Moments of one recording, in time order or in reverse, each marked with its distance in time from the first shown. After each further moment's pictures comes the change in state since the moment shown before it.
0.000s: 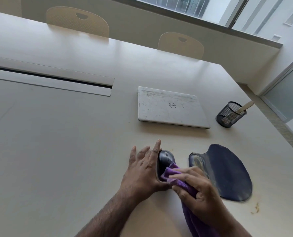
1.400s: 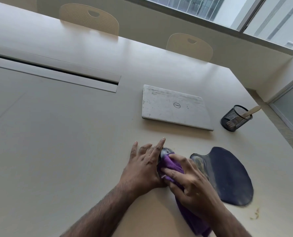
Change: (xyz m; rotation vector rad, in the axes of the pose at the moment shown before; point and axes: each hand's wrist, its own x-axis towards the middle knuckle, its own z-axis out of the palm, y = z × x) left_hand 0.003 -0.005 0.006 0.037 0.025 0.013; right_hand 0.017 0.005 0.001 -0.384 -0.165 -0.120
